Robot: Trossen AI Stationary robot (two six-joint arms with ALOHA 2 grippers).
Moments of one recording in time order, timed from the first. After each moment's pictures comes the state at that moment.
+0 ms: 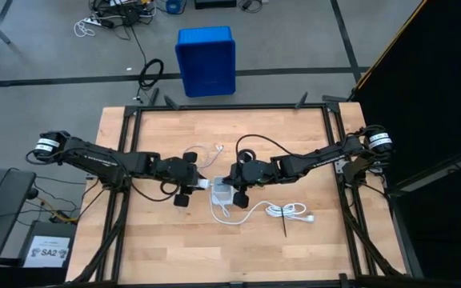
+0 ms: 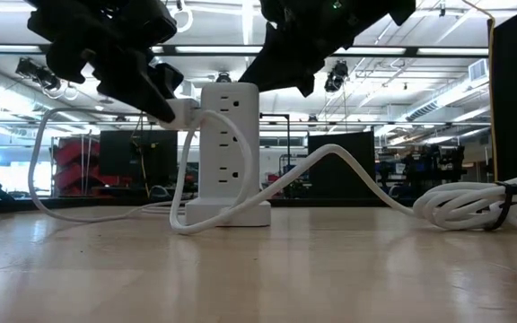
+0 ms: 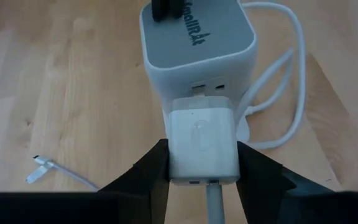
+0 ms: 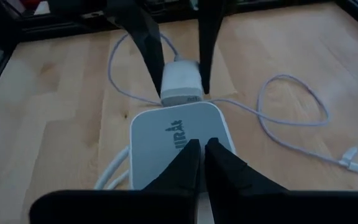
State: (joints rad) left arm -0.12 1.18 0.66 -0.17 -0.07 0.13; right arm 0.16 1.69 1.13 0.00 0.21 0.20
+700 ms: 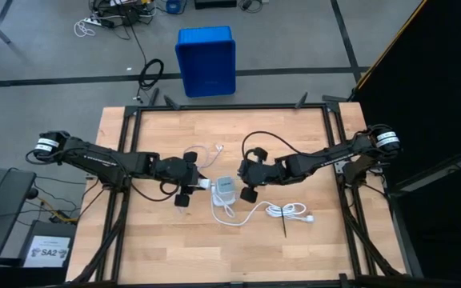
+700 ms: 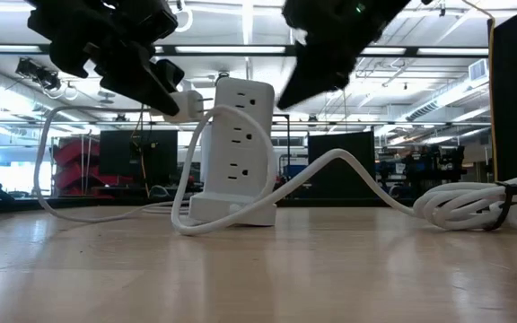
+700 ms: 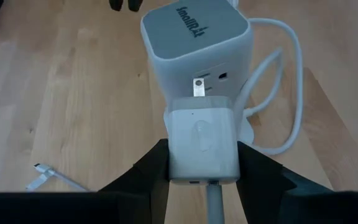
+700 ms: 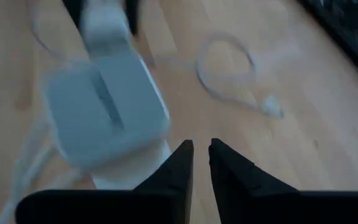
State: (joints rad) left arm -0.12 1.18 0.66 -0.15 -0.07 0.12; right arm 0.18 1.62 1.13 -0.32 0.43 0.29
